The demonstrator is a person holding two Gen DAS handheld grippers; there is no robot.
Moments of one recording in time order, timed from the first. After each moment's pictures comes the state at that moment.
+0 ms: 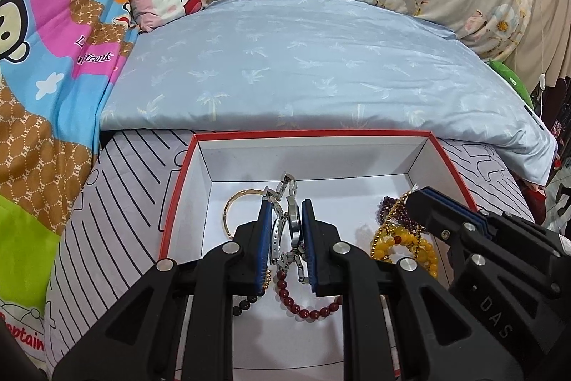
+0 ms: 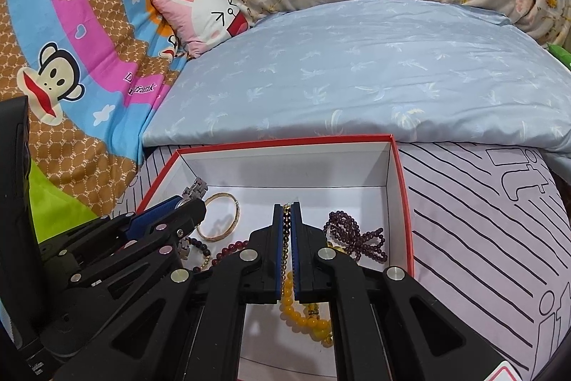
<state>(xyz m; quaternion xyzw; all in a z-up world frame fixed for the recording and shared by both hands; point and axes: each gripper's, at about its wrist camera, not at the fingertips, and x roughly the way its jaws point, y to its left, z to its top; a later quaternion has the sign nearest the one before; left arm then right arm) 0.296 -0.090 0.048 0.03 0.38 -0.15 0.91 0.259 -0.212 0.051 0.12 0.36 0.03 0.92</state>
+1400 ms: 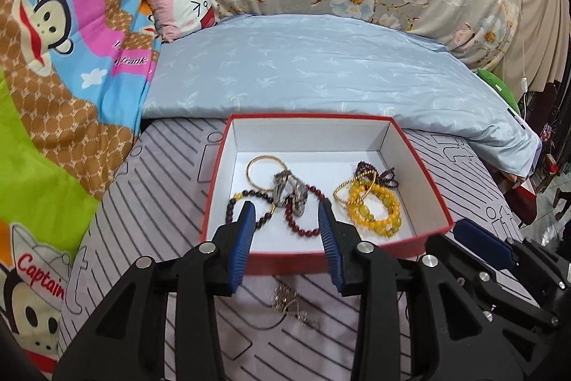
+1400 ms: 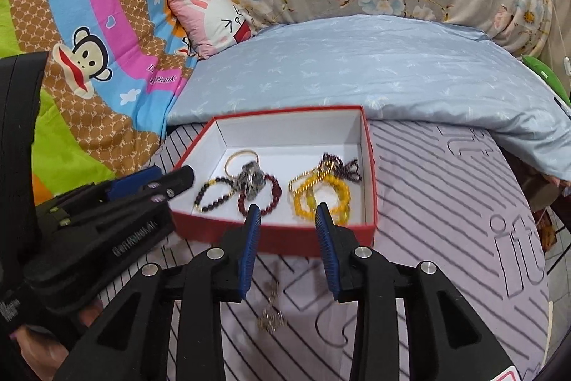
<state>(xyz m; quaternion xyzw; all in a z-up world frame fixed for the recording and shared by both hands) 0.193 -0.051 0.083 0.02 0.35 -0.14 0.92 0.132 -0.189 0.076 0.09 0.34 0.00 0.93</state>
